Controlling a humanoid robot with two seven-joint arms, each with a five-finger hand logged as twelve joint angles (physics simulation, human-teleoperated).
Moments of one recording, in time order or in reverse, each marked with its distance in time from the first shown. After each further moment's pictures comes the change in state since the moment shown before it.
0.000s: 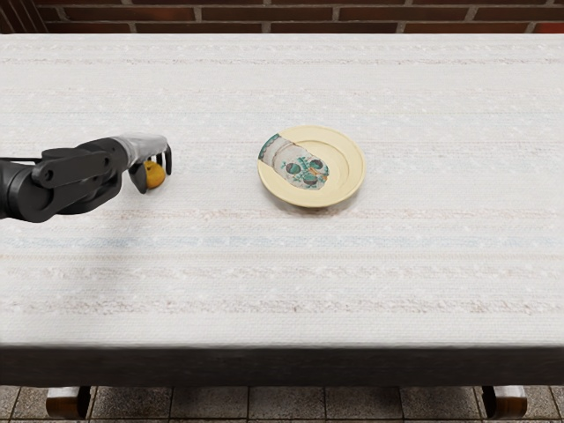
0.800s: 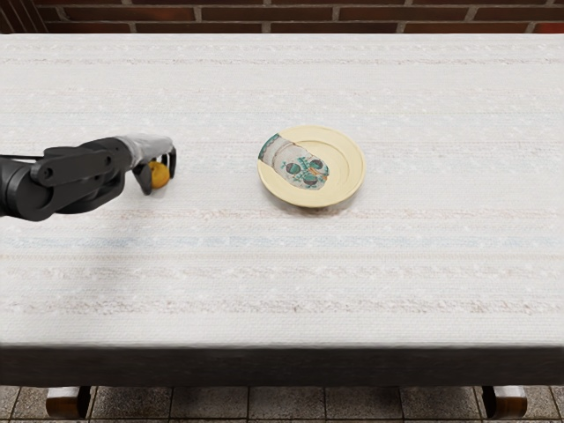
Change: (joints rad) left arm -0.024 0.009 0.006 -0.045 -0.003 -0.006 0.001; right arm 0.000 0.000 0.000 0.000 0.000 0.000 0.001
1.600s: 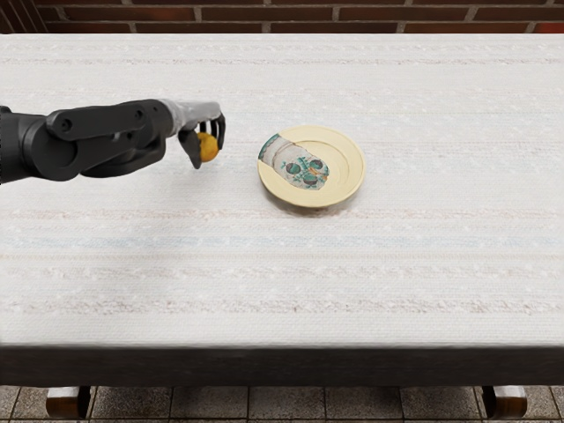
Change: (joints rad) left arm -0.178 -0.058 -0.007 -0.097 -0.176 -0.013 0.000; right arm 0.000 0.000 0.000 0.000 0.000 0.000 0.000
